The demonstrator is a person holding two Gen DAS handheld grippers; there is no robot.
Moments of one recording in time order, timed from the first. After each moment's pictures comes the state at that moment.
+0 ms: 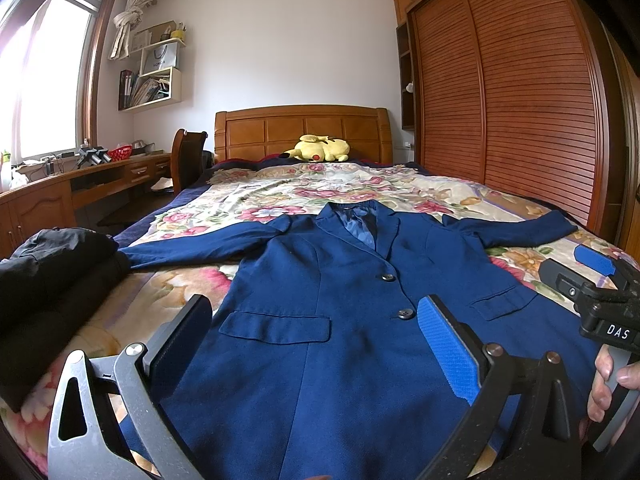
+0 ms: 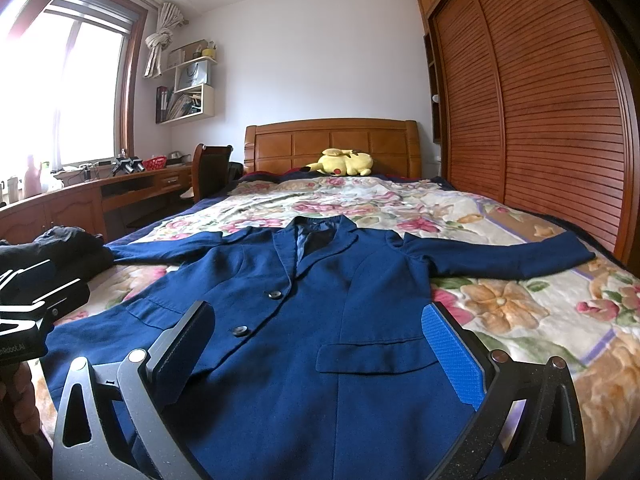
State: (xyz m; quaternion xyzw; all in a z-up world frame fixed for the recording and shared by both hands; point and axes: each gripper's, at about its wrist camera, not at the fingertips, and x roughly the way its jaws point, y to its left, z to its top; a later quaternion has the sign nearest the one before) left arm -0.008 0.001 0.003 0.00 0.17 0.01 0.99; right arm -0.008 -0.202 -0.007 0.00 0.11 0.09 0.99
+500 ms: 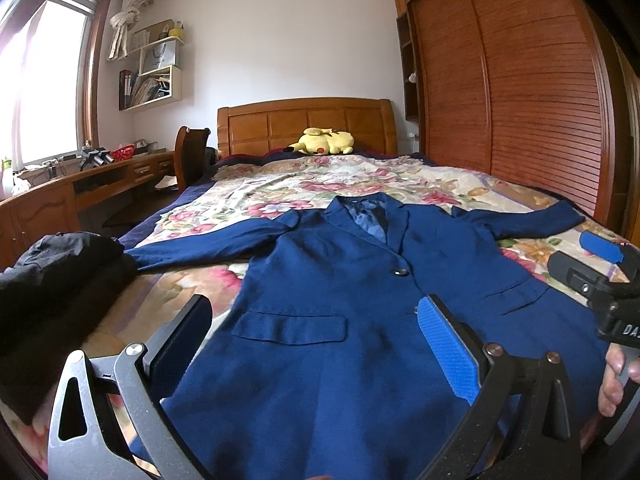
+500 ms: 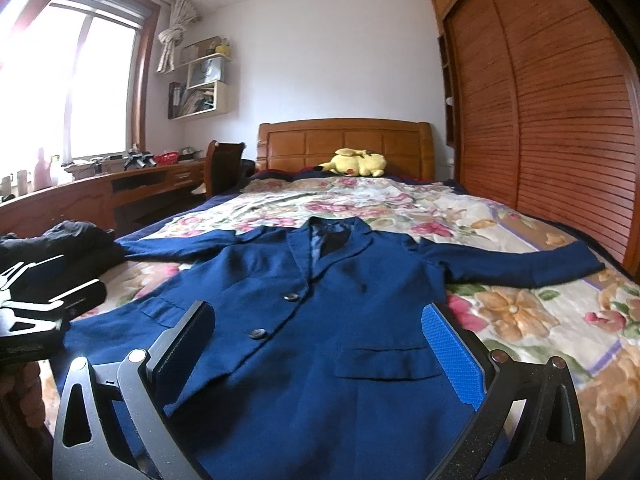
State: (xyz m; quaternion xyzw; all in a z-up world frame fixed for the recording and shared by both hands) left arm 0.001 0.015 0.004 0.02 0.18 0.02 0.98; right arm -0.004 -0.189 0.000 -0.02 0.11 0.12 0.99
